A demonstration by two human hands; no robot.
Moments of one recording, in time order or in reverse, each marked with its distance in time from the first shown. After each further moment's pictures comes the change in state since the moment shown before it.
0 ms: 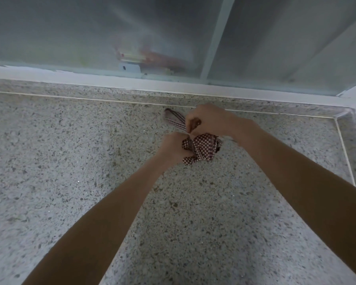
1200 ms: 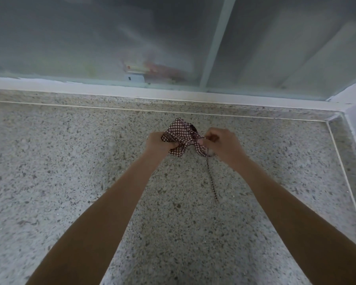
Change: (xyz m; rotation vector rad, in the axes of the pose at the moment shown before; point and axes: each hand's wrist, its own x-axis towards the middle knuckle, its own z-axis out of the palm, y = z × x) left_hand -0.008 -0.024 -0.025 -0.593 0.200 -0.358; right_hand -0.052 0.005 0.054 0.361 0.472 0.299
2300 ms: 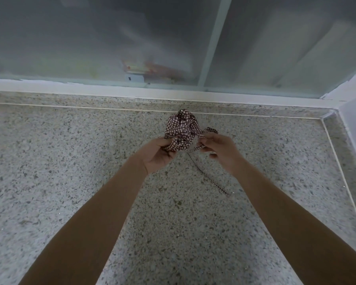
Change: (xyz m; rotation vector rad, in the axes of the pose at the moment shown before) left_hand -0.029 -0.001 -0.014 -0.938 -0.396 -0.340; right_hand -0.019 -0.004 0.013 0.678 -0.016 0.348
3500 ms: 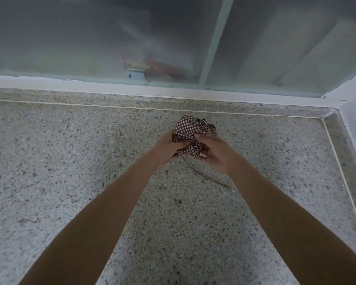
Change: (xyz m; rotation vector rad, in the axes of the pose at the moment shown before) left_hand 0.021 -0.013 0.007 0.755 -0.005 0.251; right_hand 0.000 -0.004 0.018 0.424 -0.142 0.220
